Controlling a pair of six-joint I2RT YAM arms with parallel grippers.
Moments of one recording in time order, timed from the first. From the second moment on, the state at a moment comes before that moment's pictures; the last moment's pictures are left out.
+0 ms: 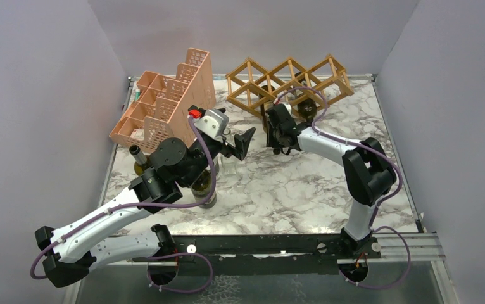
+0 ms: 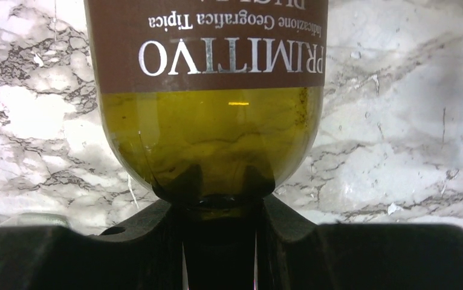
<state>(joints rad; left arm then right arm) -1.02 0.90 1.03 0.04 -0.34 0.09 0.60 1.83 1.23 -0.28 0.25 0.49</state>
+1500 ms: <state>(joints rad) -1.02 0.90 1.03 0.04 -0.34 0.10 0.54 2.02 1.53 -0.27 0.24 0.40</state>
